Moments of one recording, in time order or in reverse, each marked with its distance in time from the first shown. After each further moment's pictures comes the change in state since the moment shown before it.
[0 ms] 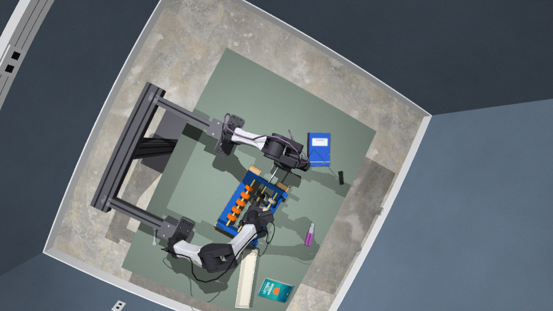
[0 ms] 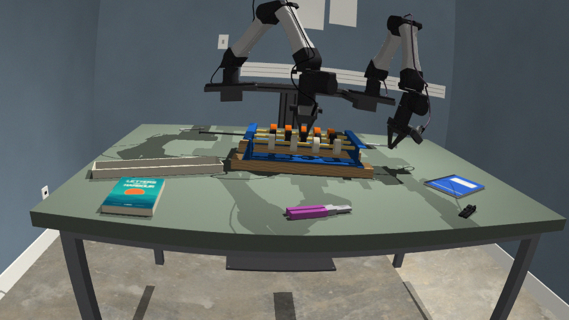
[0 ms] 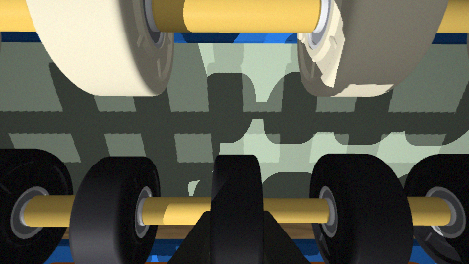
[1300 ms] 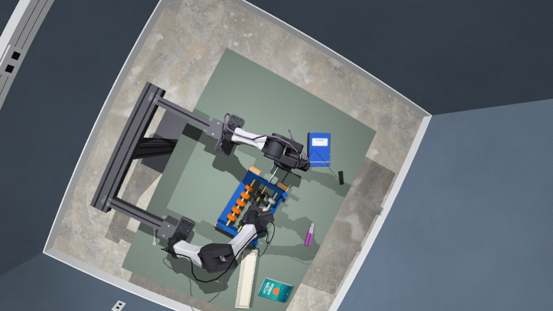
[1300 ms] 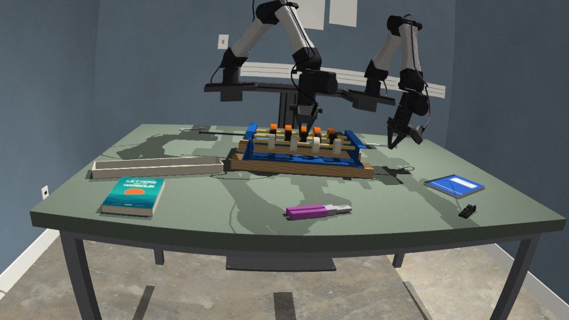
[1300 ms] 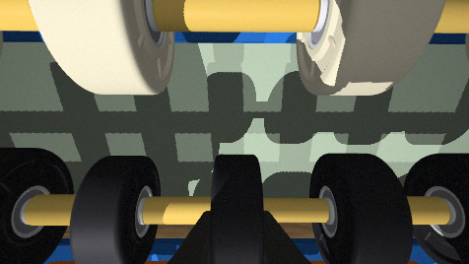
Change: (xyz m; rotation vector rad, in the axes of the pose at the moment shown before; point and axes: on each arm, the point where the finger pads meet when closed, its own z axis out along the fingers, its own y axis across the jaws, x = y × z) left arm 0.000 0.000 0.000 0.000 -0.001 -0.001; right arm 0.000 0.000 -0.001 0.000 -0.001 0.000
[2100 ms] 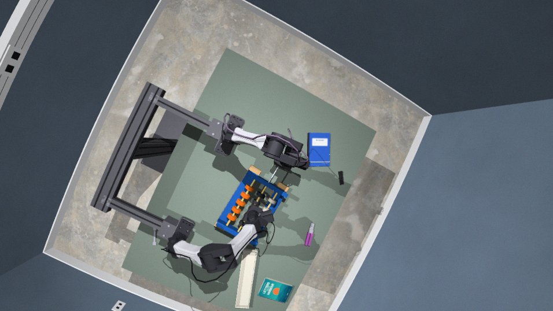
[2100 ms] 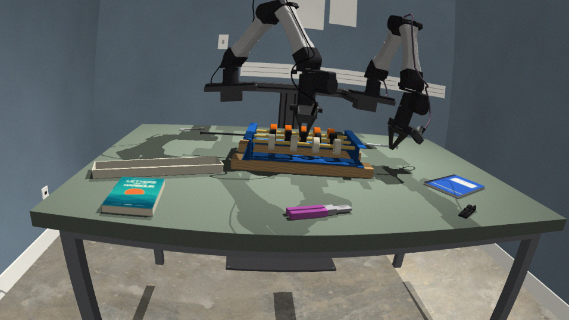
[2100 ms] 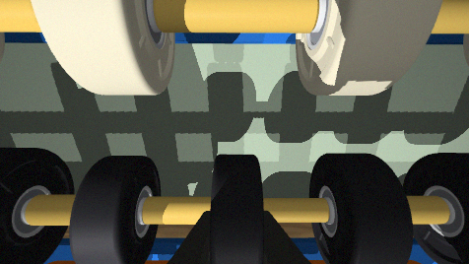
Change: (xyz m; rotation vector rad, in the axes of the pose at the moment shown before) left arm -0.004 0.000 0.000 0.033 -0.004 0.007; right arm 0.000 0.000 -0.001 0.000 -0.001 0.001
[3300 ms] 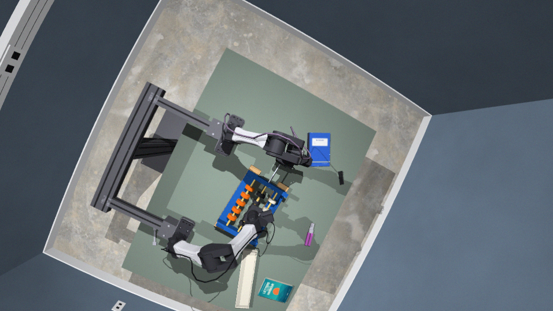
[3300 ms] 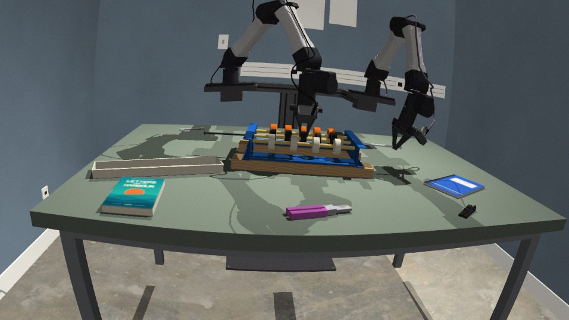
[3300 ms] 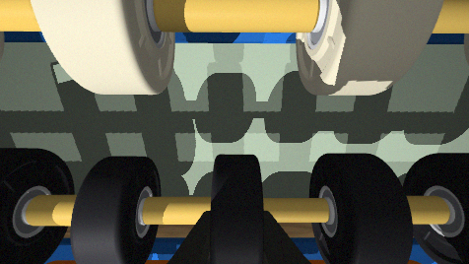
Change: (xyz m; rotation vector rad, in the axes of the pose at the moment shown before) left arm -0.013 0.000 -0.004 -0.030 0.016 -0.002; right arm 0.000 0.000 0.000 0.000 0.001 -0.001
